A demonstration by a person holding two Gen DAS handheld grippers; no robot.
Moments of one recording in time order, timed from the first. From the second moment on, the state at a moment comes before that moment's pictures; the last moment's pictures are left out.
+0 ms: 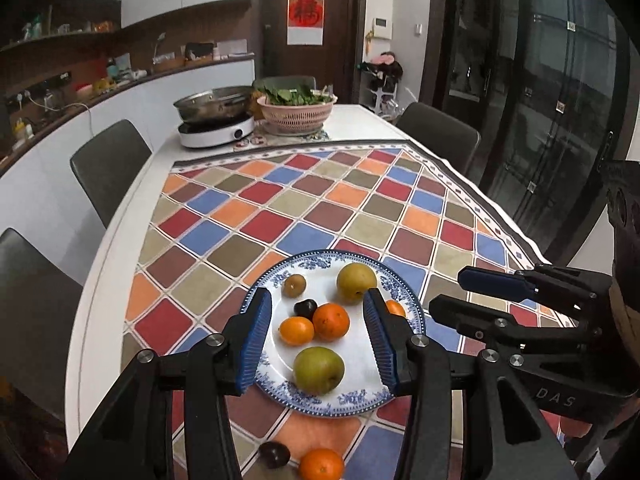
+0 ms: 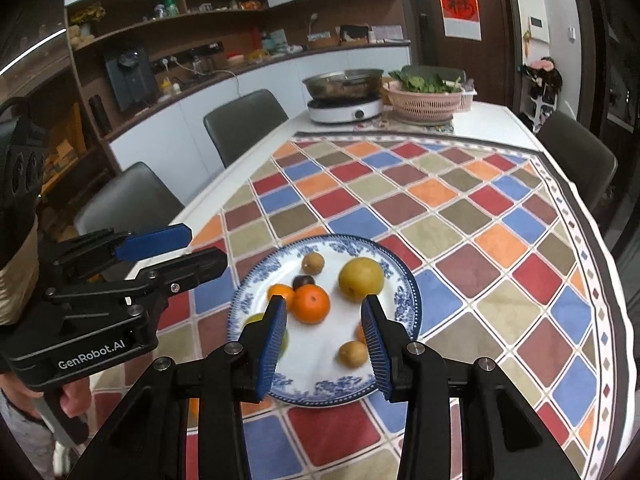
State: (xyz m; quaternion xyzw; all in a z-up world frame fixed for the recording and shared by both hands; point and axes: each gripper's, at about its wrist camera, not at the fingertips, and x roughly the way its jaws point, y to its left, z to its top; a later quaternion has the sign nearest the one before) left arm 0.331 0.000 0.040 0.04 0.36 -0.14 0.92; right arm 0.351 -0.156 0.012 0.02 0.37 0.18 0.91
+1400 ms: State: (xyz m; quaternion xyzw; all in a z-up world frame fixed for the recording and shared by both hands) left arm 0.231 0.087 -0.013 0.12 0.36 -0.15 0.91; right arm 0.273 -0.046 -0.037 -0.08 0.43 0.23 0.87
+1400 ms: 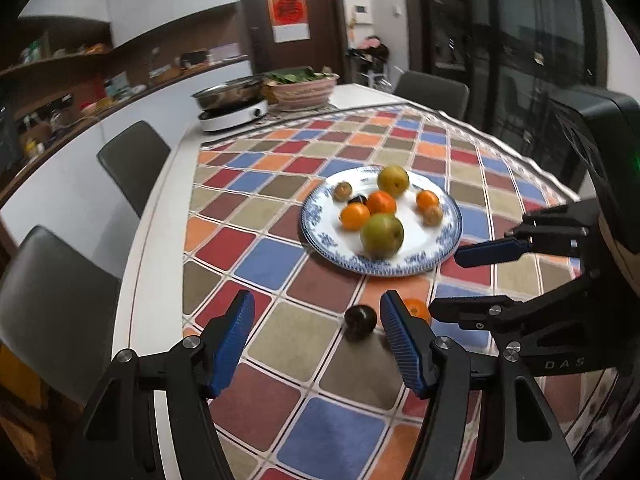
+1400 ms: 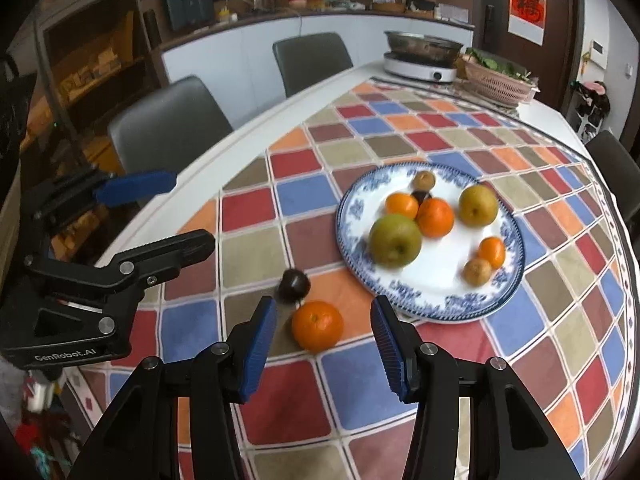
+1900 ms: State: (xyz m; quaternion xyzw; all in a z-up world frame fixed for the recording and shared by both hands) left arm 0.254 0.074 -0.068 0.21 0.41 -0.27 0.85; right arm 0.276 -0.027 -0.077 -0.15 0.47 0.24 0.84
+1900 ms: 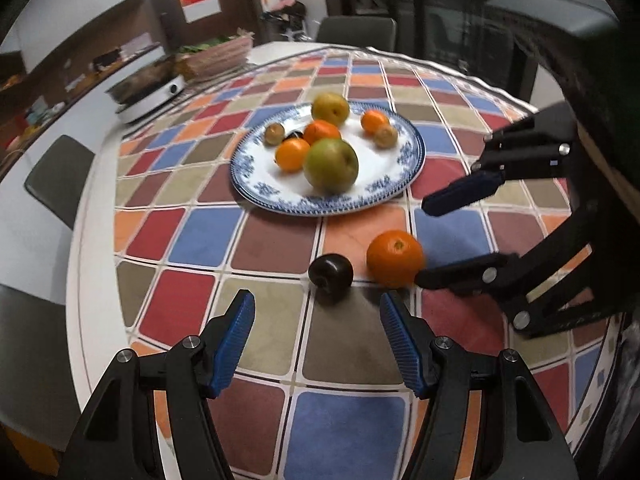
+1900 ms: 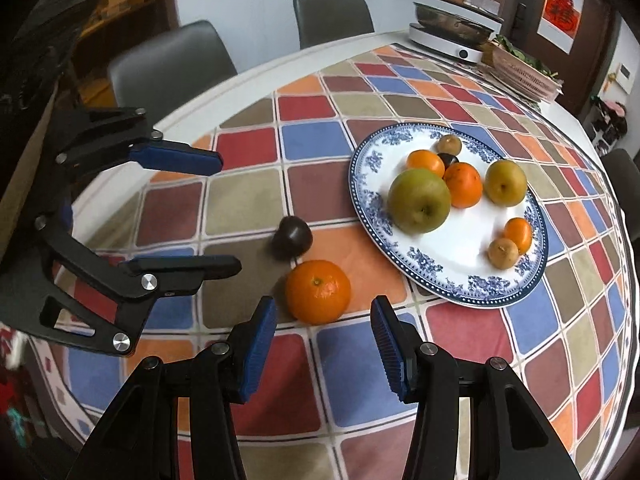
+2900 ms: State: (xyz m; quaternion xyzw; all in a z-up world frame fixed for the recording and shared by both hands) left arm 0.289 0.061 -0.103 0.20 0.42 -0.33 0.82; right arm 0.289 -0.025 -0.105 -0.16 0.47 0.27 0.82
